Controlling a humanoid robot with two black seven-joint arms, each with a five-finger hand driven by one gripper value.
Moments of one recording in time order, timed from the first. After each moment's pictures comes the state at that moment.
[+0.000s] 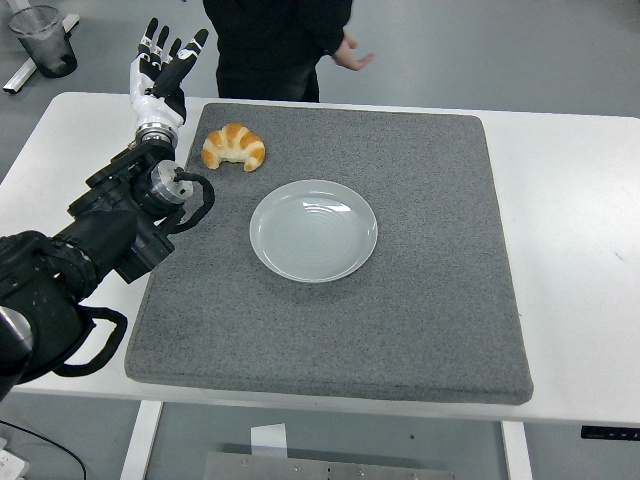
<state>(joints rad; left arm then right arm) -1.04 0.00 -0.60 -0.17 -0.27 -0.03 -0.61 0.02 0.00 -0.05 0.10 0.06 0.10 0.18</state>
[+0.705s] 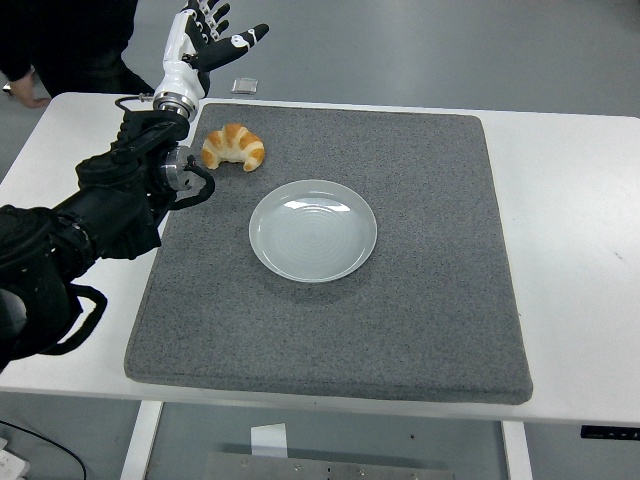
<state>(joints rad) -1.15 0.03 -0.18 -0.17 -0.05 0.05 -0.61 0.02 0.00 -0.05 0.10 0.06 0.10 0.18</state>
